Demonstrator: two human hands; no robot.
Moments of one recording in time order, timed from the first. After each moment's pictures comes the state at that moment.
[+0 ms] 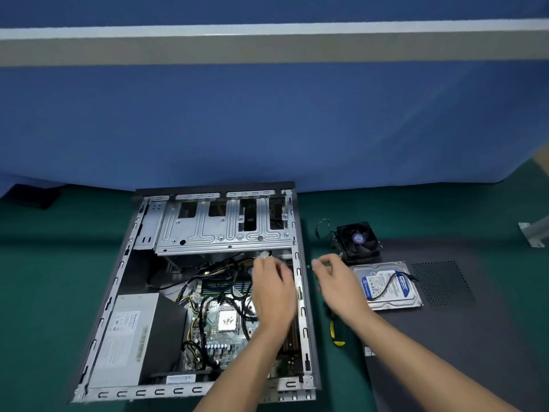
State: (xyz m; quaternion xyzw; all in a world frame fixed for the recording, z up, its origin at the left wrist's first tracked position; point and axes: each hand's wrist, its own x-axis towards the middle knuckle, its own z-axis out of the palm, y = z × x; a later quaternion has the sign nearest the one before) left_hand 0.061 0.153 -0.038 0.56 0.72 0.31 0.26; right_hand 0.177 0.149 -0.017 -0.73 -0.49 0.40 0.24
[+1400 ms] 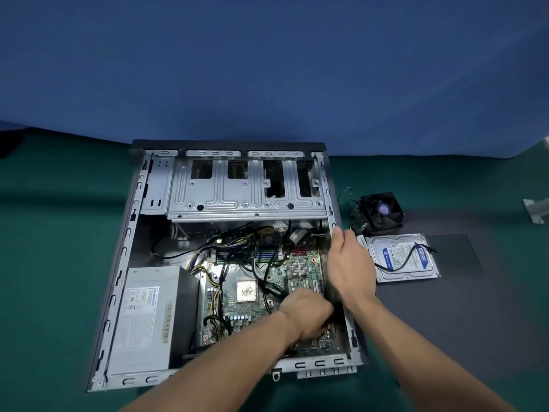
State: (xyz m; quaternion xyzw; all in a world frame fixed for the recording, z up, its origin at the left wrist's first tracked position) left_hand 0.019 0.133 -0.079 0.91 0.27 -0.18 0.25; right_hand 0.110 0.155 -0.034 -0.84 -0.47 0.21 0.17
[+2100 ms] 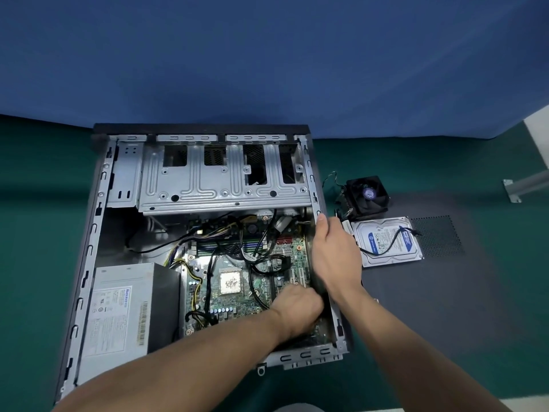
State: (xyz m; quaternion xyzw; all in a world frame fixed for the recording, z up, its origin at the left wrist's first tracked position) left_hand 0.028 0.120 -0.093 0.91 0.28 -0.13 0.27; right_hand 0.110 0.155 -0.036 -0.85 -0.46 0.21 0.16
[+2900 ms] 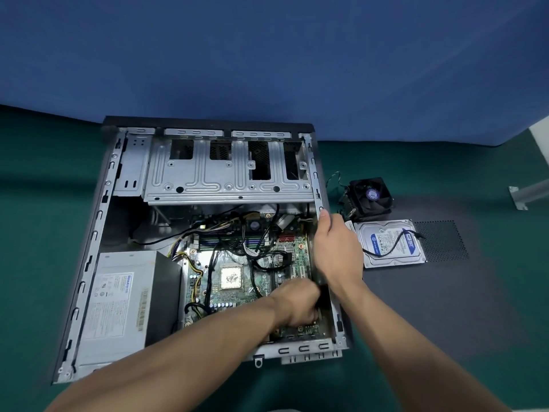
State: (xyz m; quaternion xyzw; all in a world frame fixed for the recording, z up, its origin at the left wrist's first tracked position) left_hand 0.031 0.125 -0.110 0.84 0.35 -0.12 0.40; right_hand 0.111 0.155 -0.037 -0.85 -0.46 0.21 0.17
